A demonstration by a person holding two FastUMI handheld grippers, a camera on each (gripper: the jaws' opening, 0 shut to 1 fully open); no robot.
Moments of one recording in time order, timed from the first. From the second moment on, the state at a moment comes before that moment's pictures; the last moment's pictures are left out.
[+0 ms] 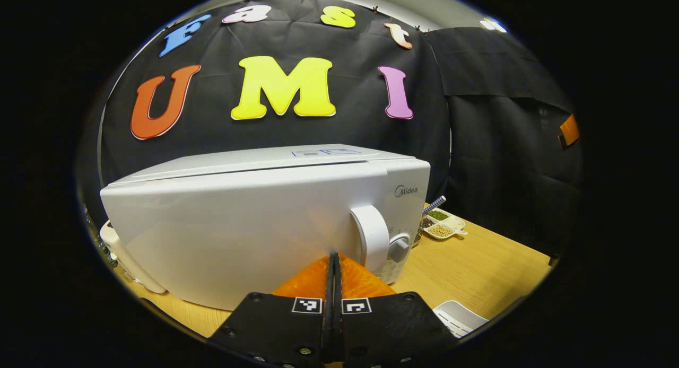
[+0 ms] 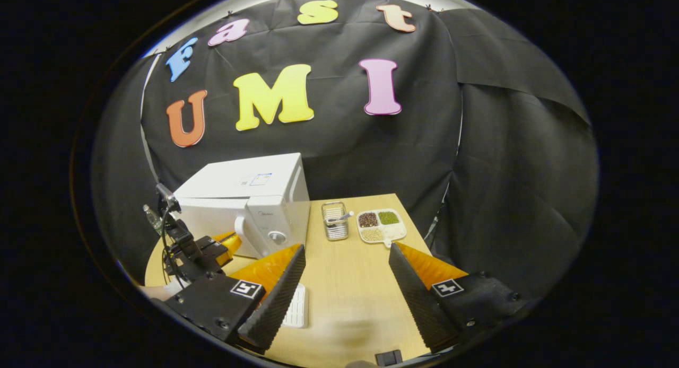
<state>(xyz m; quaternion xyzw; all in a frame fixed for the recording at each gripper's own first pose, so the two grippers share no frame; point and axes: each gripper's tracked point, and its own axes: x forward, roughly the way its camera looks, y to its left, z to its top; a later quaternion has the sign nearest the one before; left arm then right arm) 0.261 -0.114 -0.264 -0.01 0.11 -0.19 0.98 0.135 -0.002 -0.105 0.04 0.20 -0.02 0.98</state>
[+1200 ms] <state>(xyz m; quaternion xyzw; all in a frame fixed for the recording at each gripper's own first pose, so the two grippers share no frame) 0.102 0.029 -0.135 0.00 0.07 -0.06 1.00 0.079 0.047 -0.046 0.02 0.11 -0.01 0.99</state>
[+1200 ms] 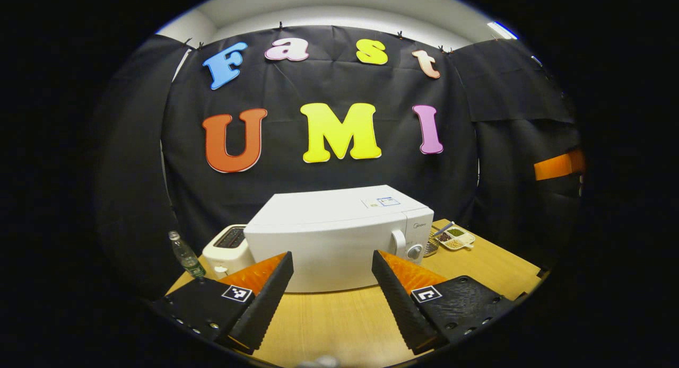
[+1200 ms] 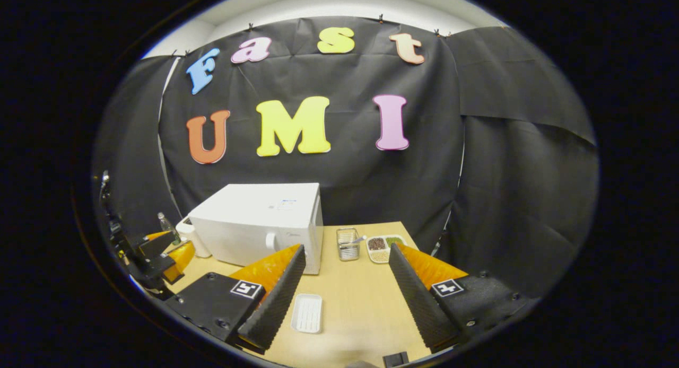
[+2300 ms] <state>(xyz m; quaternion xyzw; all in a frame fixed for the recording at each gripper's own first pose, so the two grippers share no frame) 0.028 0.094 -0.004 -0.05 -0.02 -0.02 1.00 0.041 0.088 0.005 0.04 0.02 0.01 1.00</state>
